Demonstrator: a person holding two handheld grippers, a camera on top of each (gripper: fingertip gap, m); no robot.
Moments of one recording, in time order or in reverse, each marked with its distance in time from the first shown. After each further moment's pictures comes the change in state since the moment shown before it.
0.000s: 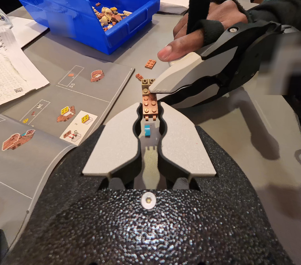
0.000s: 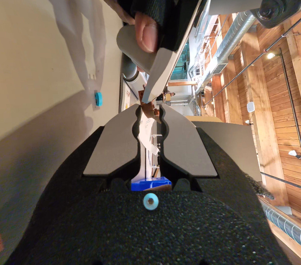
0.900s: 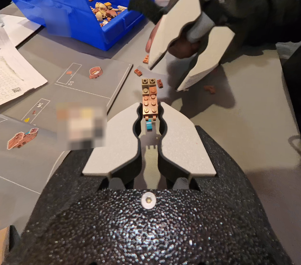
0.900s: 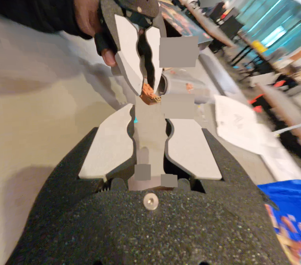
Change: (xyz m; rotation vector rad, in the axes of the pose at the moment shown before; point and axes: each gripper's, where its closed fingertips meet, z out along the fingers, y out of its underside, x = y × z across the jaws) left arm -0.002 0.005 -0.008 -0.024 0.043 0.024; right arm 0.005 0.003 -0.017 0.230 -0.445 0.922
